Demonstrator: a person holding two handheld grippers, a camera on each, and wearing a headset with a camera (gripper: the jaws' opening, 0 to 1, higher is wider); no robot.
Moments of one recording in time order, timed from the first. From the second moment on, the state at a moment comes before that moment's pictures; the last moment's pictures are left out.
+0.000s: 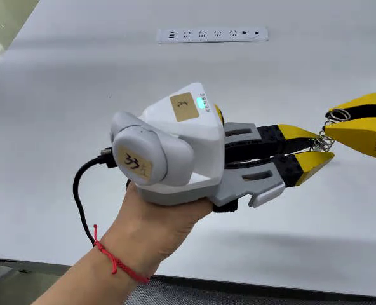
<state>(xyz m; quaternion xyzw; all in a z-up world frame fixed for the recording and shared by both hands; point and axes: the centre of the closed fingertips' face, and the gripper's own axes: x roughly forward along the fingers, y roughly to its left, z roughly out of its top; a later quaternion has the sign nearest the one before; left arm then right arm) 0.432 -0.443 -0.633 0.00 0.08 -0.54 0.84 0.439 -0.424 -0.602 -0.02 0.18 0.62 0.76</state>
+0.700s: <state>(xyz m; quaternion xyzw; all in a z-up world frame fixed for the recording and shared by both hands) 0.419 -0.449 -0.652 0.04 0.09 -0.57 0.82 0.419 -0.437 -0.605 -0.28 0.23 0.71 0.61</state>
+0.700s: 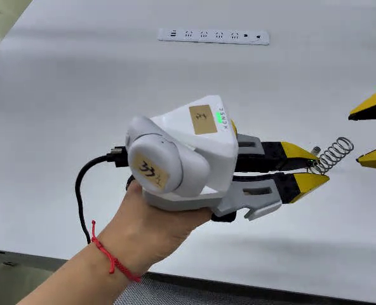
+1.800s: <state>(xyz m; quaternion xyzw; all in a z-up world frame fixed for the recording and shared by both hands) 0.408 -0.464 -0.663 0.07 0.10 -0.59 0.80 0.399 -0.448 -0.649 -0.49 0.26 0.73 0.39</state>
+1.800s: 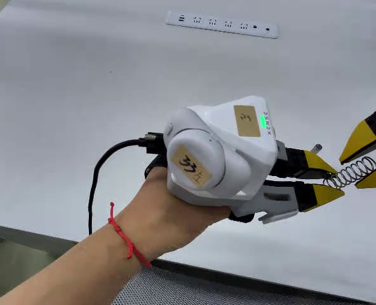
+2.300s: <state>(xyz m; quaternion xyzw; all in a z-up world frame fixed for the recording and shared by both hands) 0.408 -0.462 -0.661 0.06 0.10 -0.58 0.80 0.399 -0.445 -0.650 -0.49 0.26 0.73 0.40</state>
